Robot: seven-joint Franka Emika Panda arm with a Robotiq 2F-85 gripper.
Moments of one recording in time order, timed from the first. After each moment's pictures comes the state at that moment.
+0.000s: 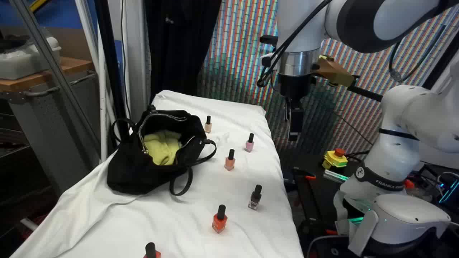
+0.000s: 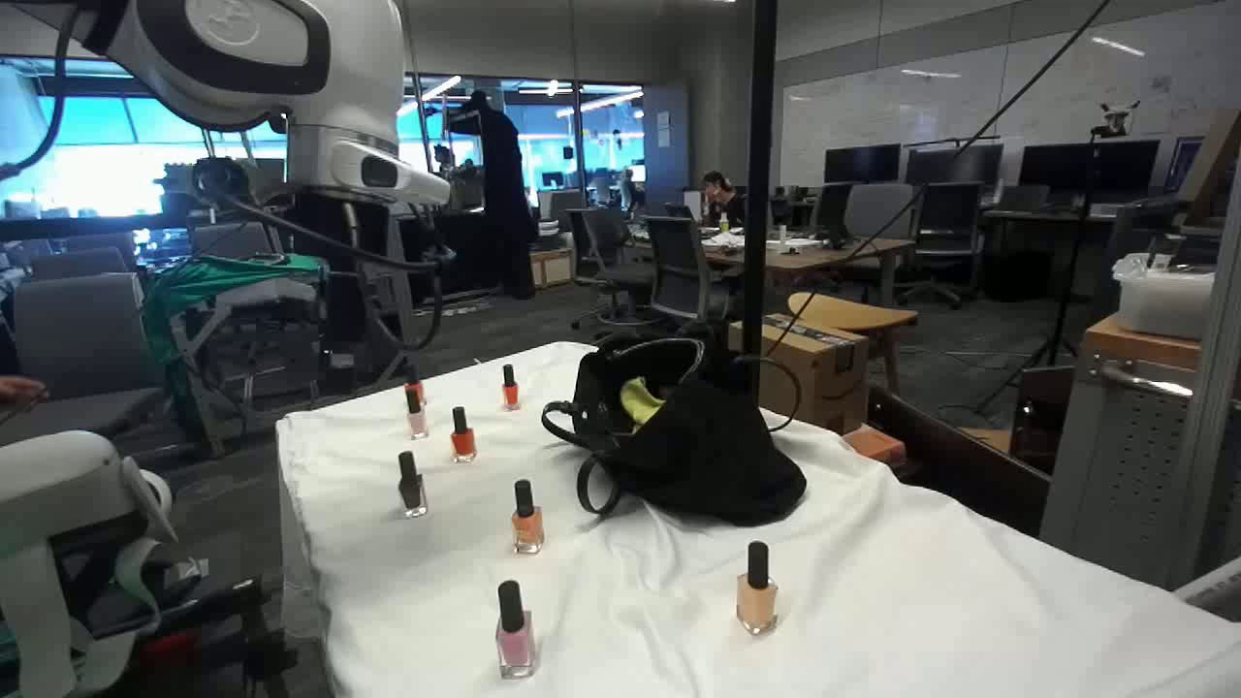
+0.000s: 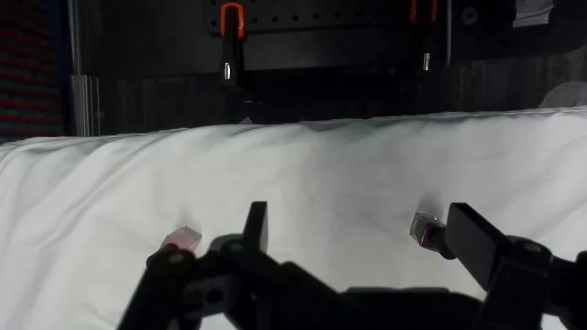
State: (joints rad) arm 0.01 -0.42 0.13 -2.55 -0.03 1.89 0.15
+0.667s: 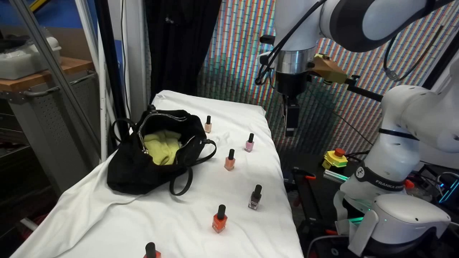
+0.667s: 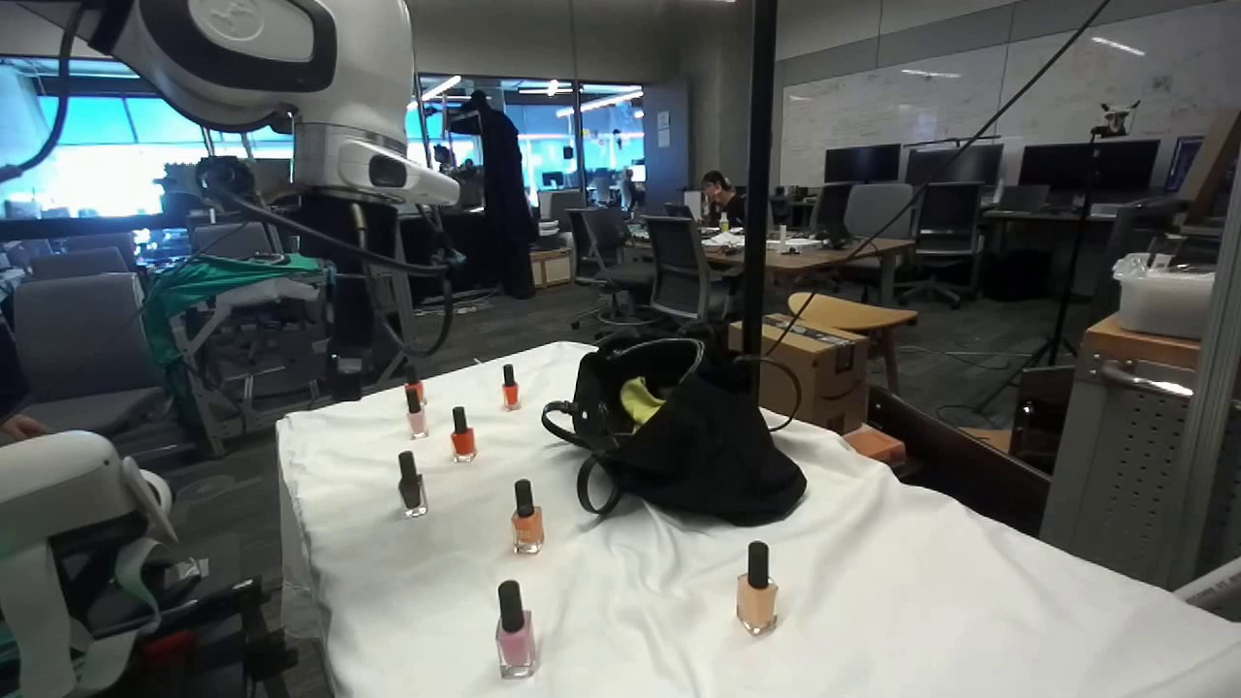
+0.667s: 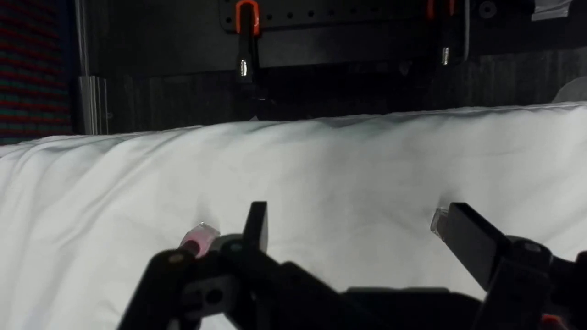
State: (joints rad) arm 0.01 -0.41 0.09 -2.54 -0.07 1.90 0.13
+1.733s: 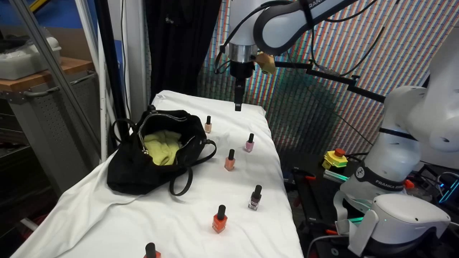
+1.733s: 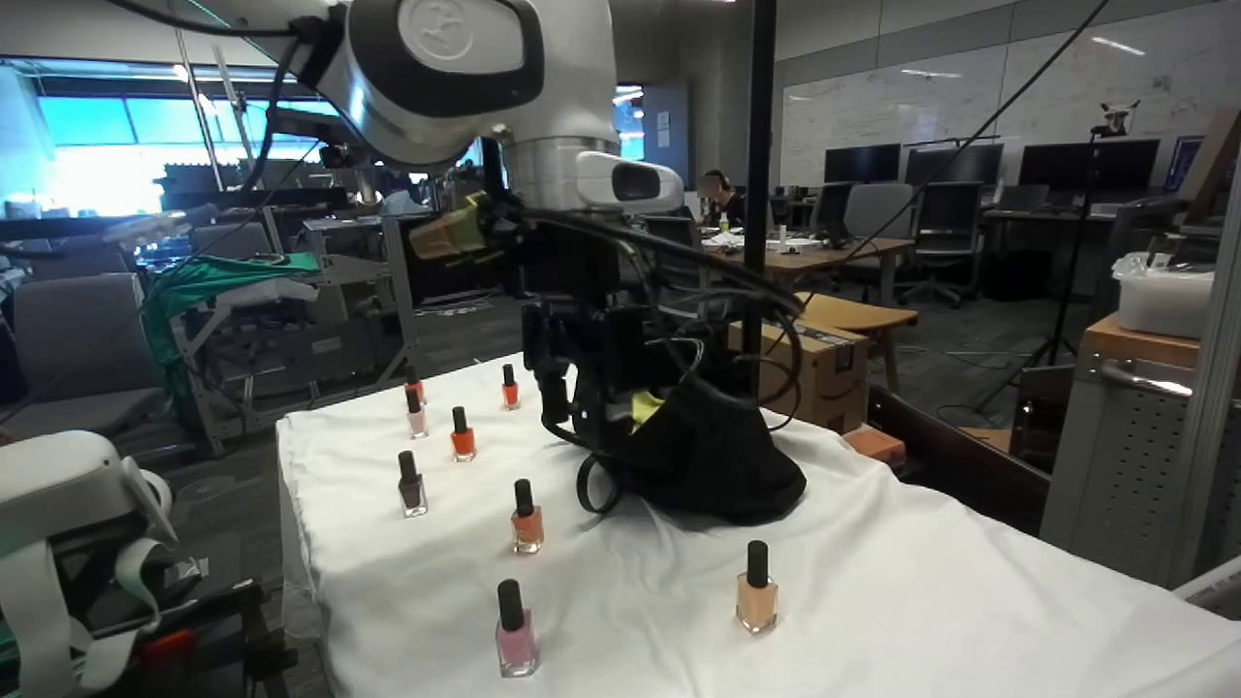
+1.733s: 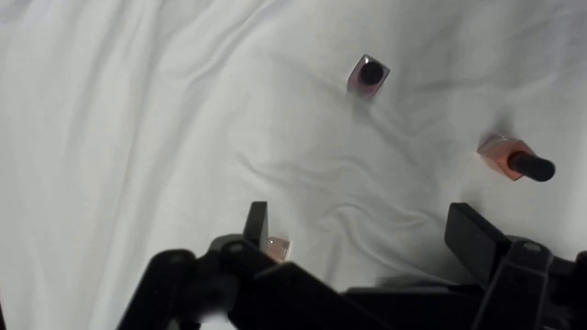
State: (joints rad) arm -0.11 -0.01 -0.12 -2.22 -0.24 2.17 -0.12
